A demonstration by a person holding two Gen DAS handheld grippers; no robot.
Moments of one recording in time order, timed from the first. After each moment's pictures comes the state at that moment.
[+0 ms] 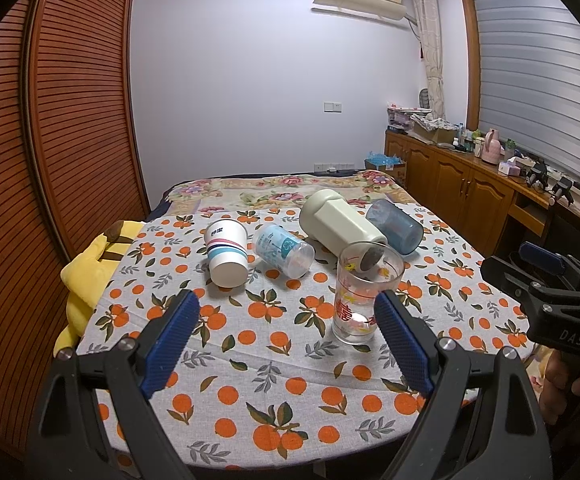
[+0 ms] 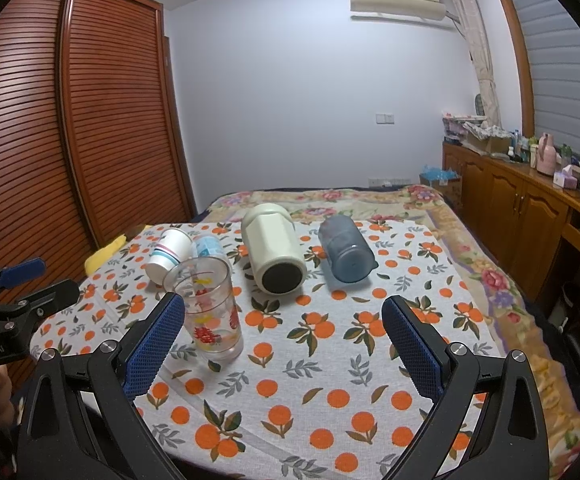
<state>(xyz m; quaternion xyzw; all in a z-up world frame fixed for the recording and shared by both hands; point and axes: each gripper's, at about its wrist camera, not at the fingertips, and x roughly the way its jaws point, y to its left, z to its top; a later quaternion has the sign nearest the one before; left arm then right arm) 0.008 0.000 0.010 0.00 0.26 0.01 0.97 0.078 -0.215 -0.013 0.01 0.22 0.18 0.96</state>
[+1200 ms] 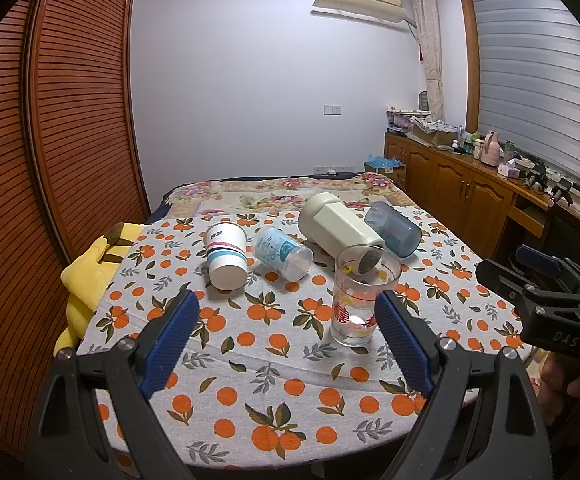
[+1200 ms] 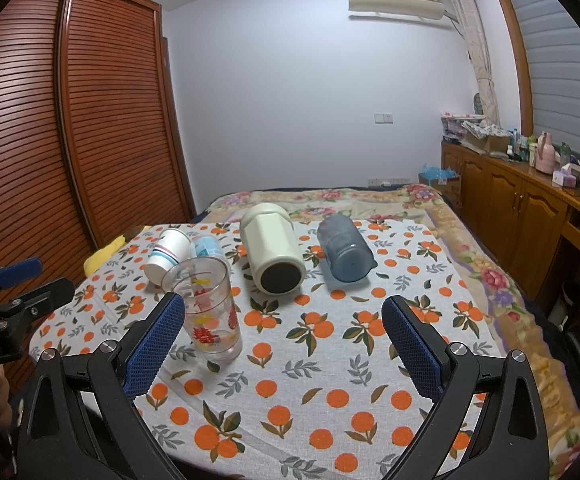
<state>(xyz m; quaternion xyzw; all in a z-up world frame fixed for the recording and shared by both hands) 0.003 -0.003 0.012 0.00 0.25 0.01 0.97 0.076 -0.216 -0.012 0.01 0.22 0.18 0.96</state>
